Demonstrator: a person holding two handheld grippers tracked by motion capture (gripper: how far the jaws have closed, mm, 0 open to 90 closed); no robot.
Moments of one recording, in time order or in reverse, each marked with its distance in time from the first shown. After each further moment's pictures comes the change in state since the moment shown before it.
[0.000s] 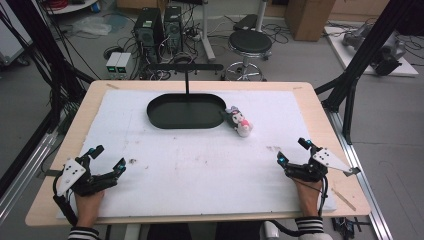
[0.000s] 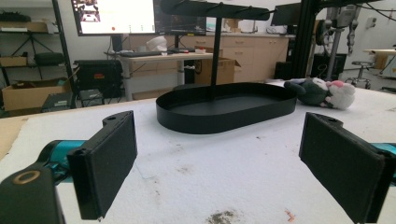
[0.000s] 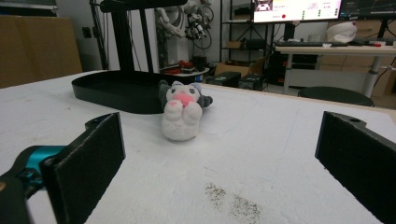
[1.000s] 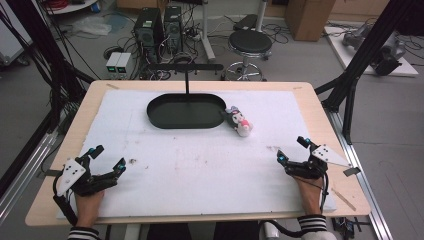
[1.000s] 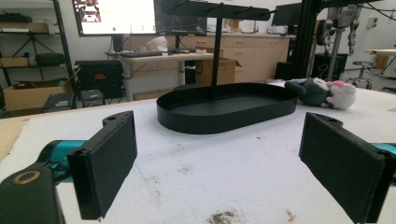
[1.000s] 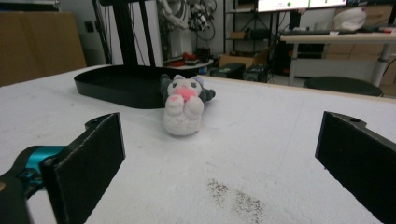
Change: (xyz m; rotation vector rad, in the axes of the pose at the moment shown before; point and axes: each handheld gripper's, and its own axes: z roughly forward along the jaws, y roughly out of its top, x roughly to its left) left arm 0.000 0.000 0.000 0.000 0.001 0.001; right arm -0.006 0.006 0.006 0.049 0.021 0.009
